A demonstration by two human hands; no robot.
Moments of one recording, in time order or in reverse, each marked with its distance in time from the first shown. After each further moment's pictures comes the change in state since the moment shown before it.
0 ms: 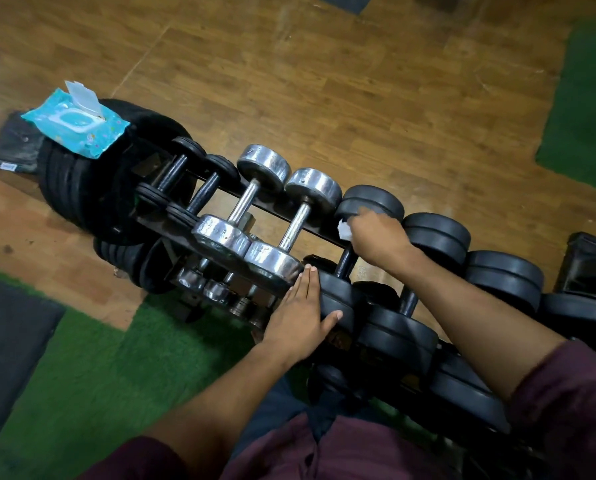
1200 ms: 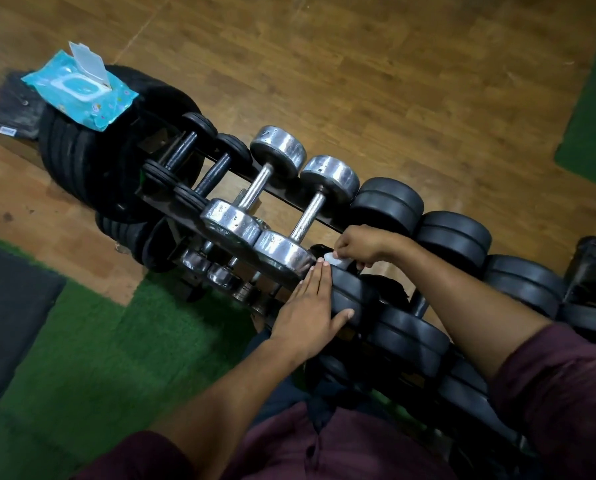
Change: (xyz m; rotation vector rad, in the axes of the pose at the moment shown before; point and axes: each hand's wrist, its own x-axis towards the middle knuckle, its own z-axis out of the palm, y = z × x) left_hand 0.001 -0.006 0.004 -0.022 -0.014 0.001; right_hand 0.033 -0.025 0.023 0.465 -0.604 -0.053
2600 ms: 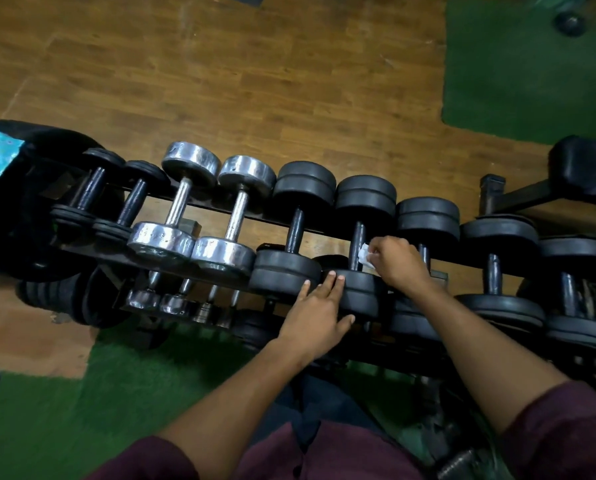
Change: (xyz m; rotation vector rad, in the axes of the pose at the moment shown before) left_hand -0.019 0.077 0.034 0.137 -0.164 0.364; right_hand -0.145 0.118 0.105 0.108 0.670 0.422
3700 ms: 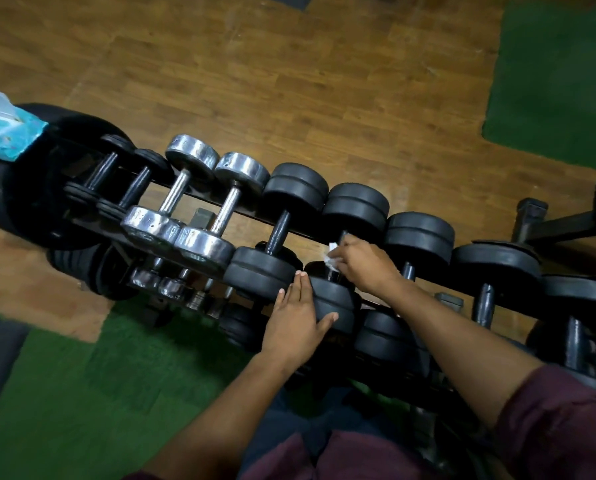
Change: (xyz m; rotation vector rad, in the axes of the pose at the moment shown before) left_hand 0.024 0.051 0.026 -0.106 0.151 -0.375; right_hand 0.036 0.019 -0.002 -0.071 -0.097 -0.471
